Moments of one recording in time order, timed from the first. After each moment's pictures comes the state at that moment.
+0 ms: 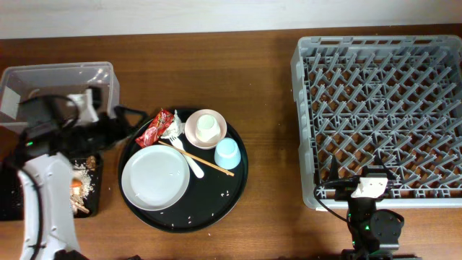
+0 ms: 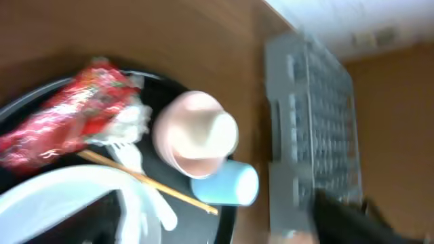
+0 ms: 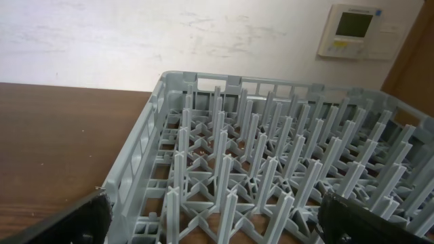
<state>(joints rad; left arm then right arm) 0.35 1.43 1.14 -0.80 0.87 -0.10 -0.06 0.01 0.01 -0.08 0.02 -0.09</state>
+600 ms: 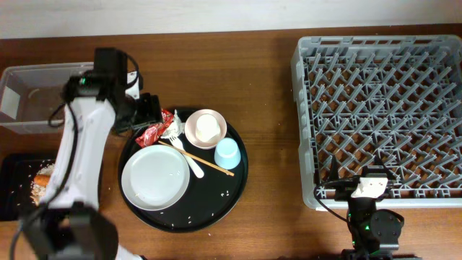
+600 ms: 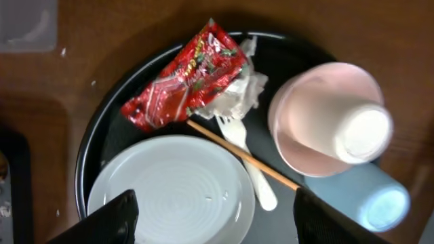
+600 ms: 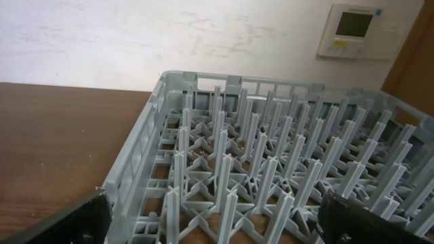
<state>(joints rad) -0.01 1.75 1.60 -1.19 0.12 -0.20 -0.06 0.01 0.01 -0.08 0.02 -0.09</state>
